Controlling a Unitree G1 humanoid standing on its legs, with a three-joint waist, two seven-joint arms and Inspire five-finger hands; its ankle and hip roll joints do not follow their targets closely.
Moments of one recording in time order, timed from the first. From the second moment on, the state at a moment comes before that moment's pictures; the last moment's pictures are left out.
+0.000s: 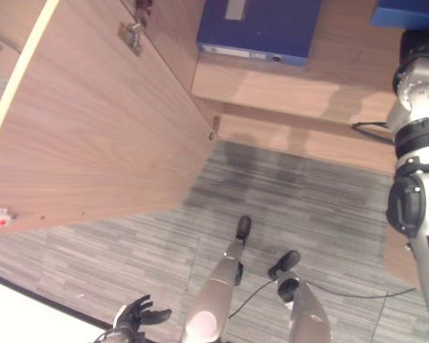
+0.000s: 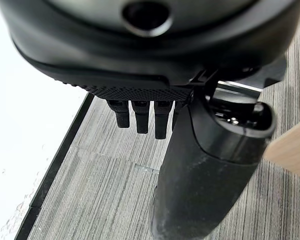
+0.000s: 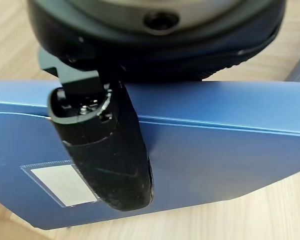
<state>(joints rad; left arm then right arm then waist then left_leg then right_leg) 0.06 0.41 -0.21 0.98 -0.42 -0.02 0.04 -1.50 -0.56 -0.01 1.19 1.63 -0.36 -0.27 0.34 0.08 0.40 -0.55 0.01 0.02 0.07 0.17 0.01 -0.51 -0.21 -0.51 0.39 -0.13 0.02</state>
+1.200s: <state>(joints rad) 0.11 0.42 -0.26 0.86 -0.42 -0.02 0.03 -1.51 -0.76 0.20 1.41 1.44 -0.15 -0.26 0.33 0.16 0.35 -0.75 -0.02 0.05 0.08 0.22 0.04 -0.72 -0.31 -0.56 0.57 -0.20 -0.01</state>
